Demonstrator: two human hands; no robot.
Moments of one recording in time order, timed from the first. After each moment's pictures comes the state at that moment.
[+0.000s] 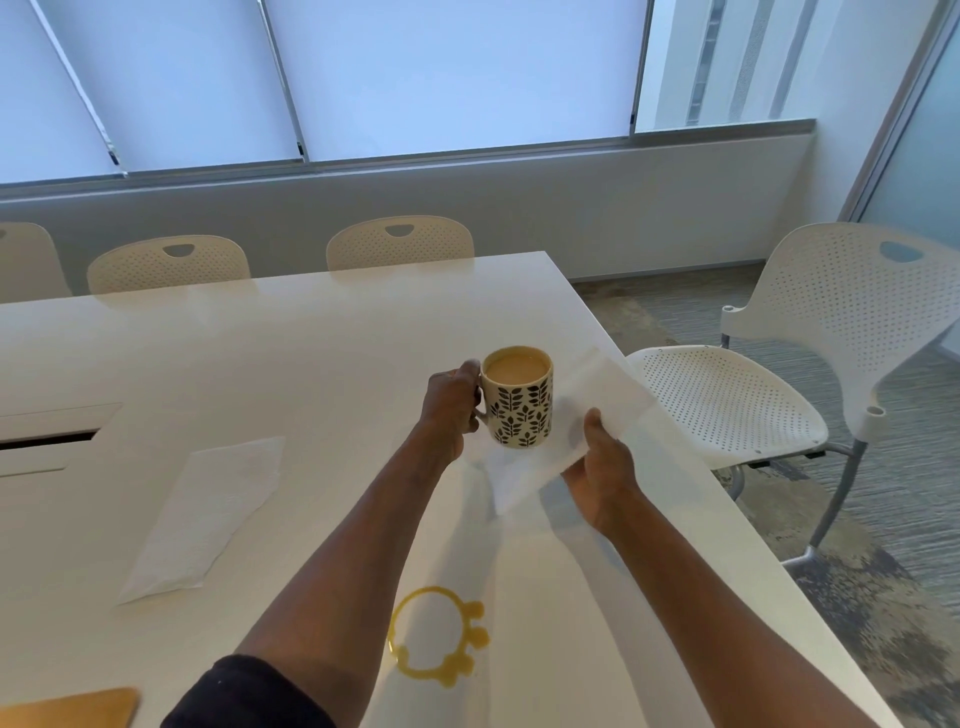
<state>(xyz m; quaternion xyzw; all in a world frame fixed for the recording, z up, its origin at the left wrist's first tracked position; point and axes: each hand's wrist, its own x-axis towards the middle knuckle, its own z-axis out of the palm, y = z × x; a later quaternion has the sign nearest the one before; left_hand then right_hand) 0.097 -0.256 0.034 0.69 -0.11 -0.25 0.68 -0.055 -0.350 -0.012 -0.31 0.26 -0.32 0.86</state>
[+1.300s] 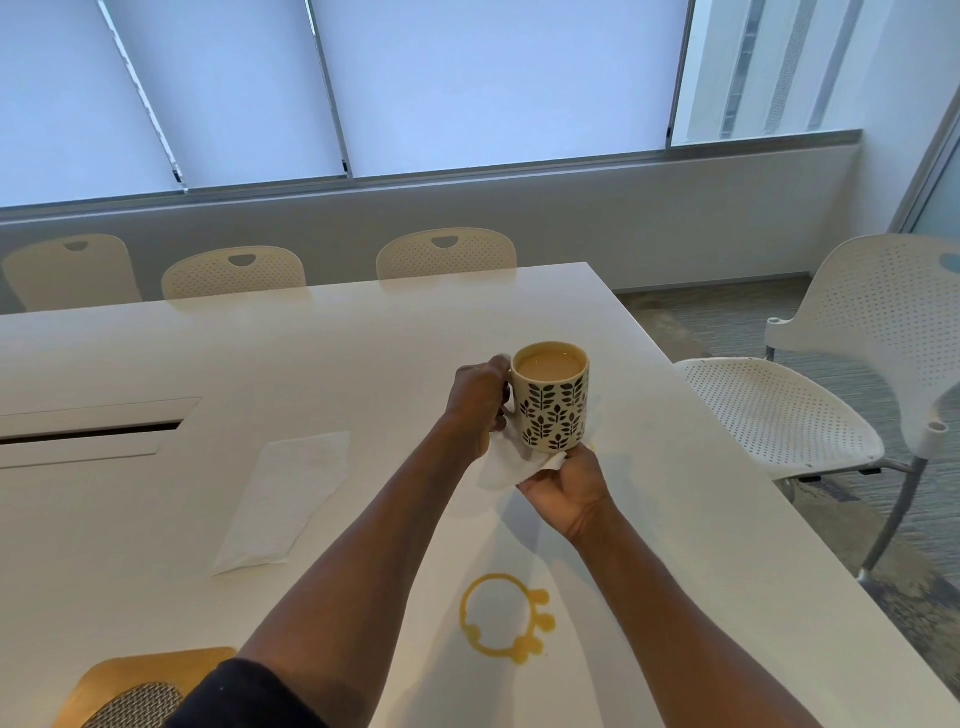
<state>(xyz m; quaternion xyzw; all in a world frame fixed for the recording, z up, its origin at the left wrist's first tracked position) 0.087 -0.198 0.073 0.69 -0.15 -0.24 0.67 -0.009 -0.263 -0.006 -0.17 0.07 -0.16 0.97</state>
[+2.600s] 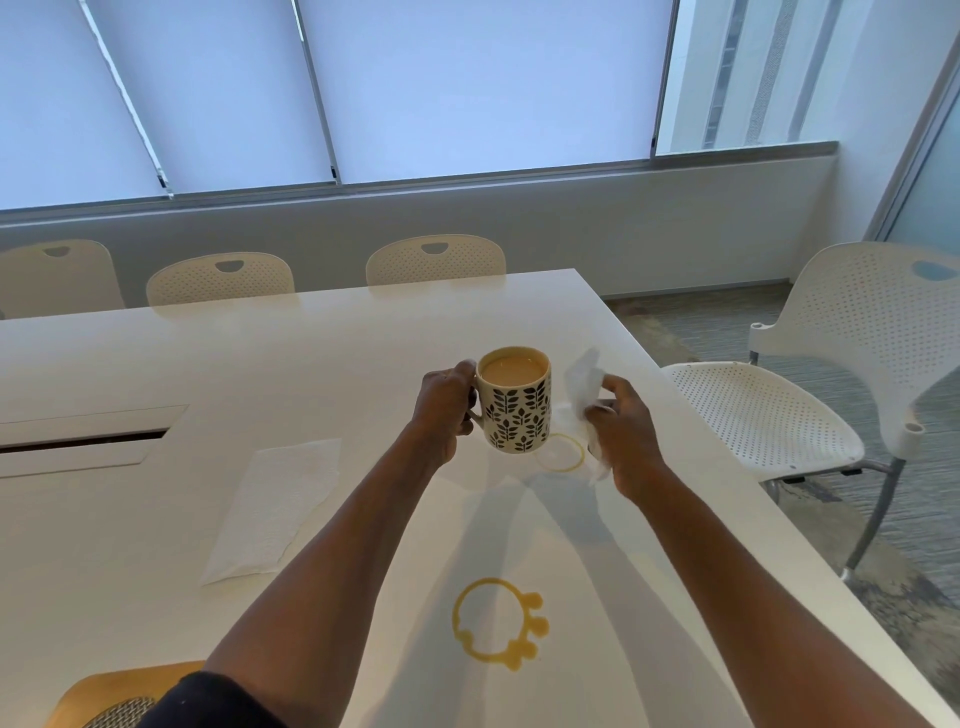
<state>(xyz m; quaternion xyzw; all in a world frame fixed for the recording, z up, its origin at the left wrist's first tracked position) 0.109 -0.178 0.068 0.69 -0.14 -0.22 0.67 -0.033 -0.333 0.026 -0.65 0.32 -0.30 0.62</state>
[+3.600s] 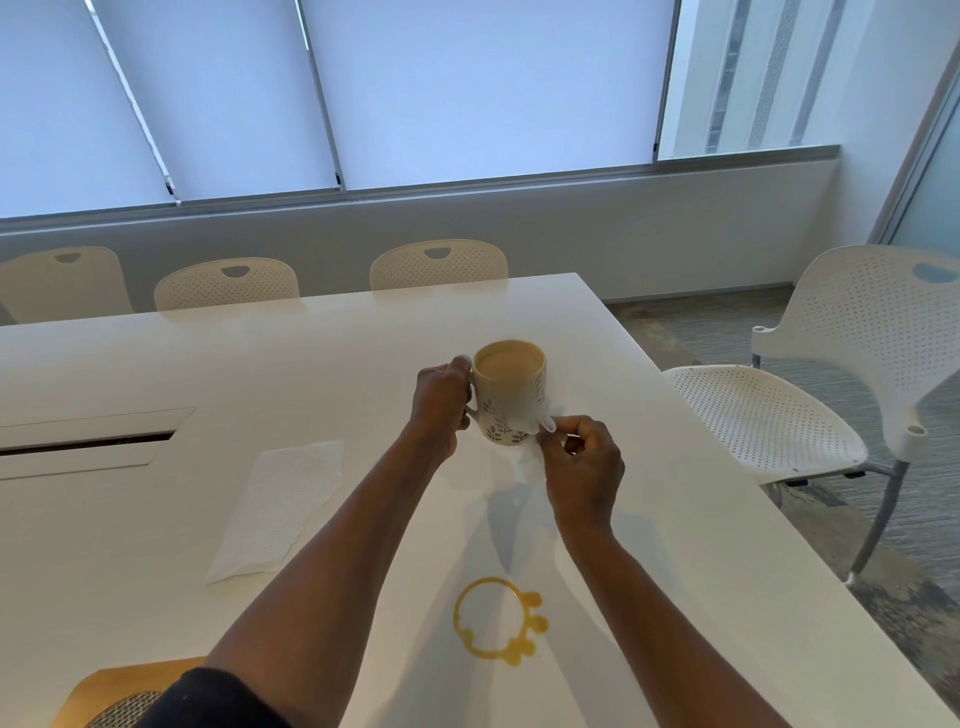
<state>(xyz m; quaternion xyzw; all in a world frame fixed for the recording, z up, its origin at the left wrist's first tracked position) 0.105 -0.177 0.077 0.70 -0.13 -0.16 0.68 -0.034 -0.249 0.015 -0.65 0.31 -0.51 0.47</state>
